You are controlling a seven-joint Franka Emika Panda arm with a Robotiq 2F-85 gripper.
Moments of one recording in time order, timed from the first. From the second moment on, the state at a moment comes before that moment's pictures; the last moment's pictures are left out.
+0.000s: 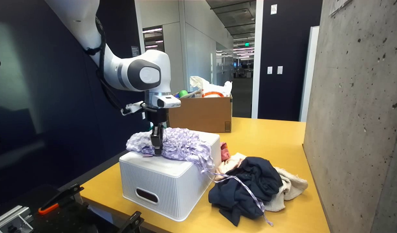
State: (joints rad) arm 0.11 0.51 -0.10 -2.01 0.10 2.41 0.90
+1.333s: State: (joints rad) arm 0.04 0.40 -0.16 -2.15 0.08 2.34 0.99
